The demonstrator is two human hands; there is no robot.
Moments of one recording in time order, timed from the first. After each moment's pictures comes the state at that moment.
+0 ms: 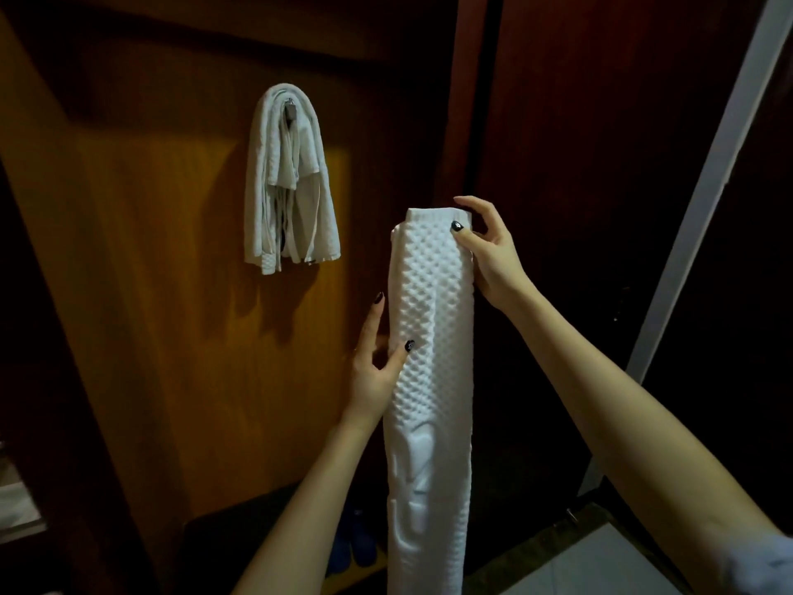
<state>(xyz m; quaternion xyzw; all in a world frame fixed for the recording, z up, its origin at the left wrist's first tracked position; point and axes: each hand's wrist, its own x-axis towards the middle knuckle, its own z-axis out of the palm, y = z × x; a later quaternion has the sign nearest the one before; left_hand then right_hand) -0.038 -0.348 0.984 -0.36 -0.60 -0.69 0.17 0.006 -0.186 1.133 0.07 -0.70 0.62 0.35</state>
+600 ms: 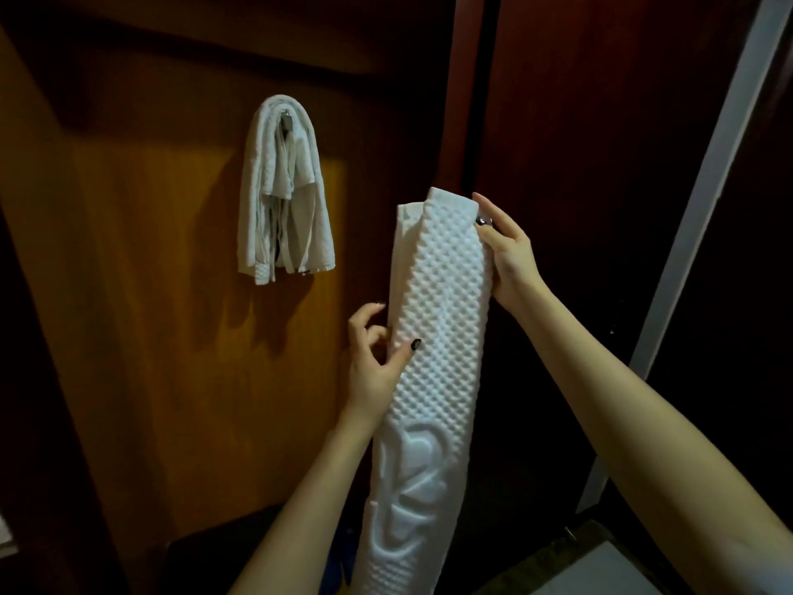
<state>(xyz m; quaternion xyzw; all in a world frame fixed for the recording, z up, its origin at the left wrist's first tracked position) -0.040 -0.339 1.002 -0.37 -0.58 -0.70 0.19 -0.002 -0.160 1.143 0.03 -0.64 0.68 0.37</state>
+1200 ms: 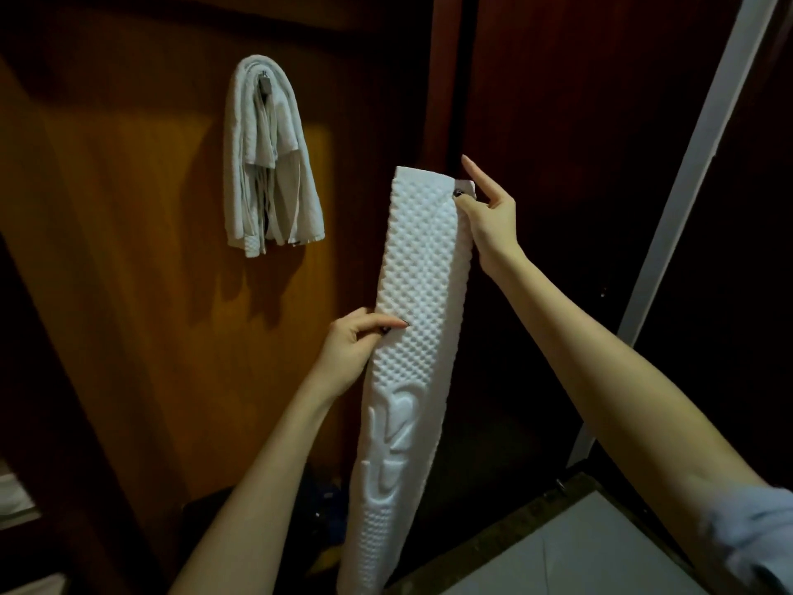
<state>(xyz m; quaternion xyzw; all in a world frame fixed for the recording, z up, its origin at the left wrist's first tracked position) -0.039 -0.369 1.011 -0.43 -0.65 -0.63 0.00 -0.002 -0.161 1.136 -0.01 -0.66 0.62 0.42</state>
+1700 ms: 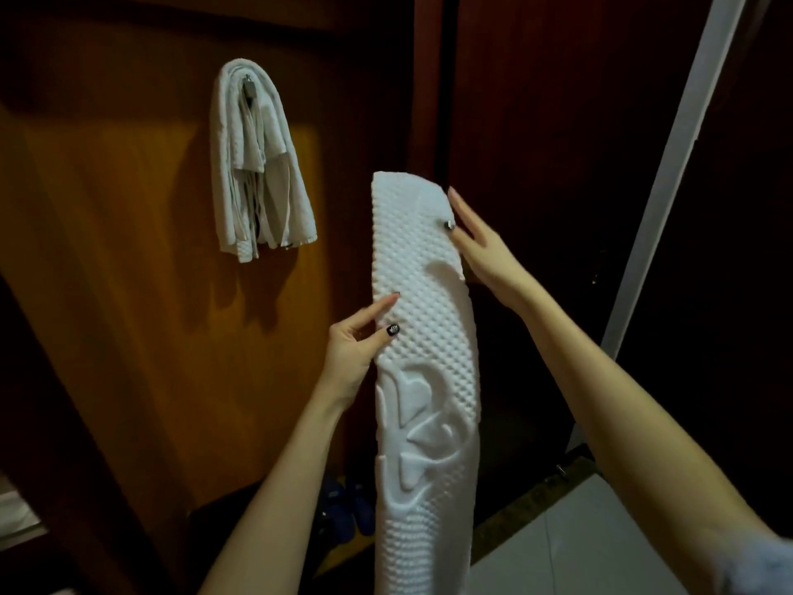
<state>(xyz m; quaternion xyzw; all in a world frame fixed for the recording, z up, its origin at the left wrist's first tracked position) -0.034 -0.360 1.002 -0.39 -0.53 -0.75 -0.06 0.035 -0.160 1.108 -0.01 -0.81 0.49 0.31</state>
